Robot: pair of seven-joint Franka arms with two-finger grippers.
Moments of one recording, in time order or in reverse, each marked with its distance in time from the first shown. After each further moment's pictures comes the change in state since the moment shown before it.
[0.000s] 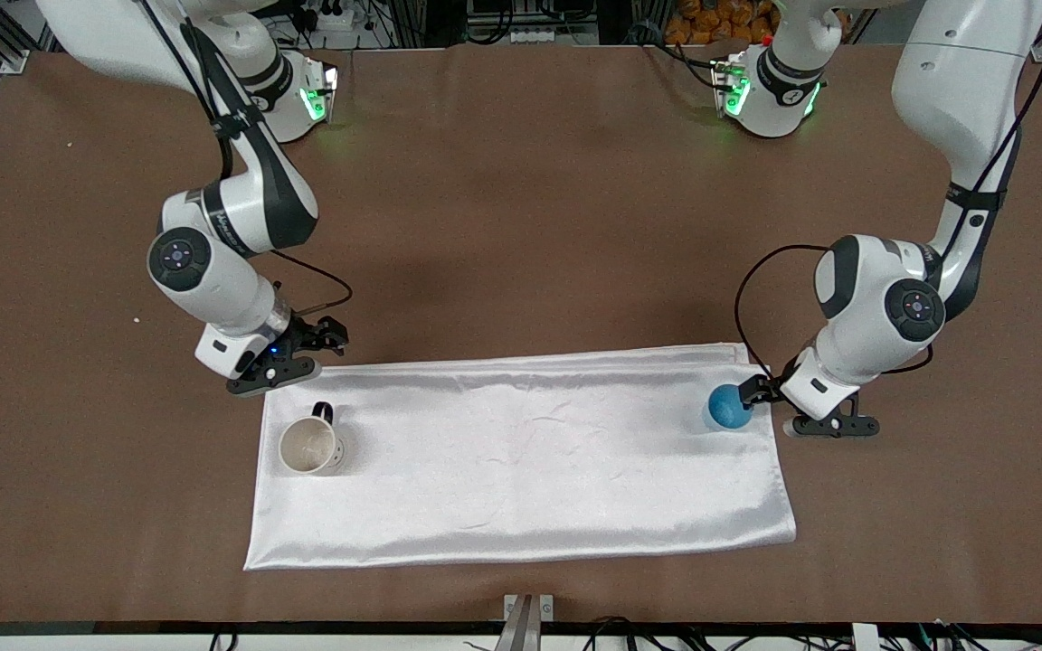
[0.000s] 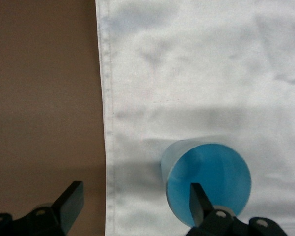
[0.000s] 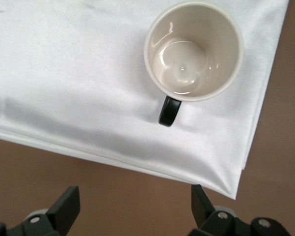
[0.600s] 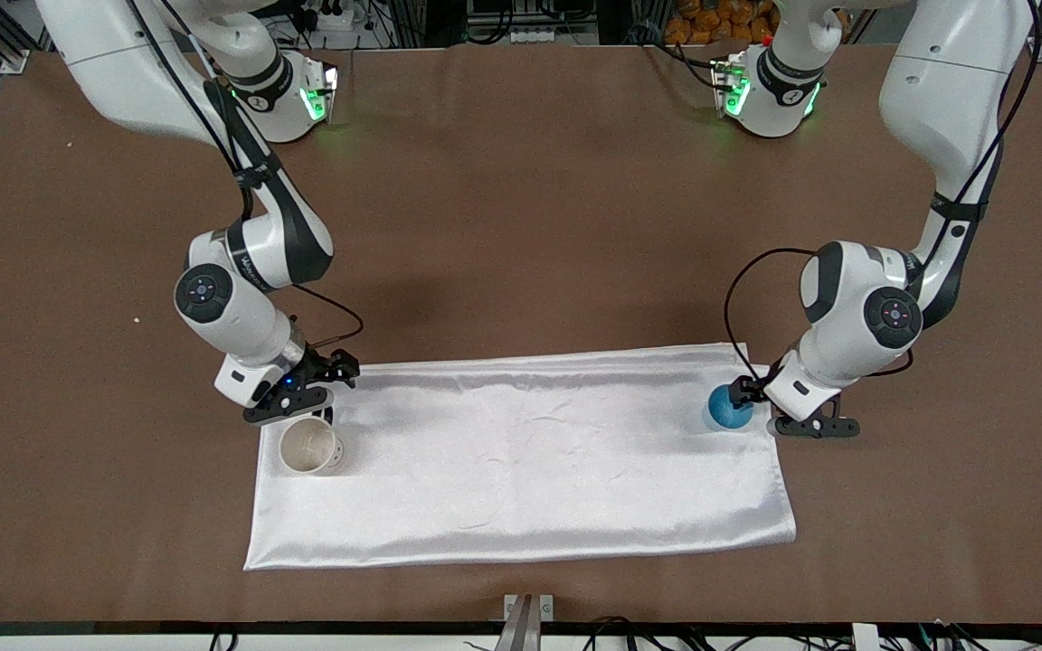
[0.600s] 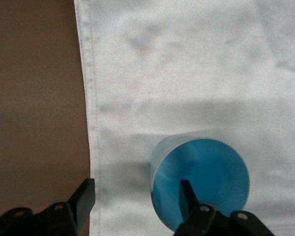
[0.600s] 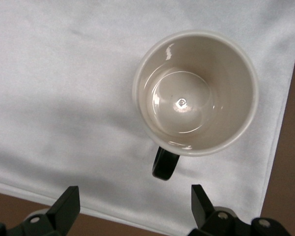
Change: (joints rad) left arm -0.022 0.034 0.000 0.005 0.000 0.005 -0.008; right arm 0.000 0.146 -0.013 0.084 -0.020 0.132 -0.005
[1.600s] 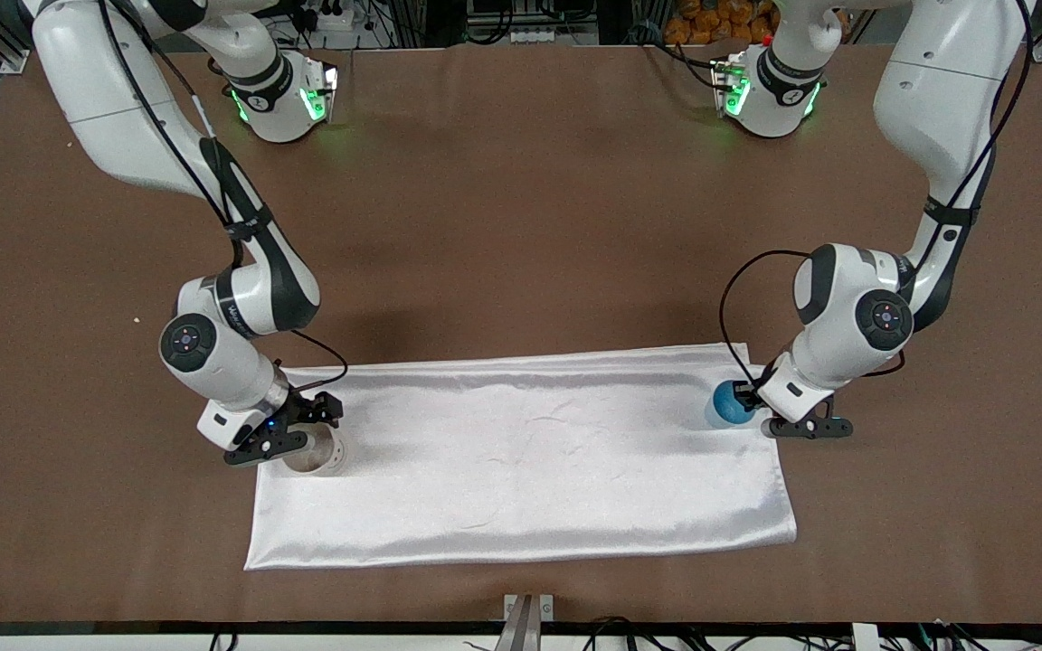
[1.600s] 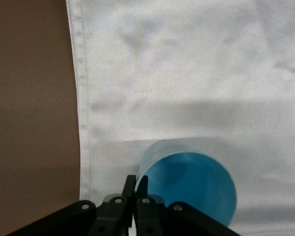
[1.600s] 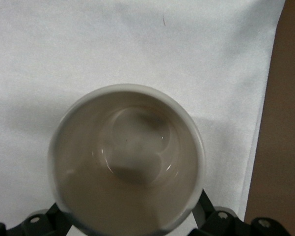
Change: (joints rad) left arm -0.007 0.014 -0.002 0.005 0.000 0.010 -0.023; right arm -0.051 0.173 -0.009 0.188 -0.031 0.016 -0.018
